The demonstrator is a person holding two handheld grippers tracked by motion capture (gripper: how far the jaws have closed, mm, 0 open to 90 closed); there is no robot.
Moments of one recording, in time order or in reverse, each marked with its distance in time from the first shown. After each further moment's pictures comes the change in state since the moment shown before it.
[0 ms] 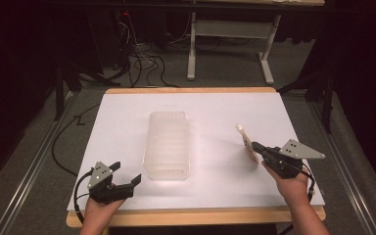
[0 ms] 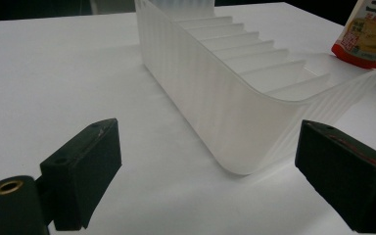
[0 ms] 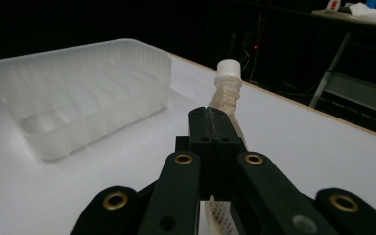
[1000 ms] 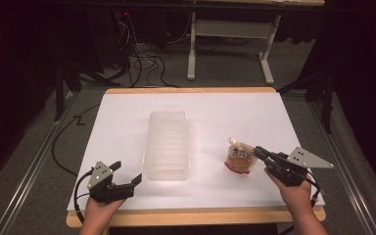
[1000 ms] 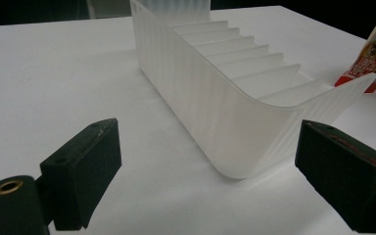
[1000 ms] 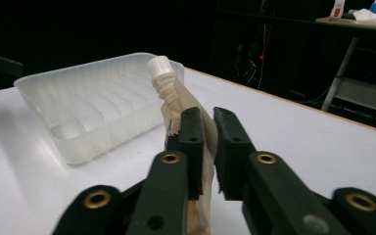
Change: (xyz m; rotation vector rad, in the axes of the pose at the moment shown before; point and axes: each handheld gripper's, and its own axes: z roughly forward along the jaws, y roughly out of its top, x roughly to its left) left arm -0.002 0.002 0.000 -0.011 -0.011 0.006; right arm 0.010 -0.010 -0.016 -0.064 0.028 0.053
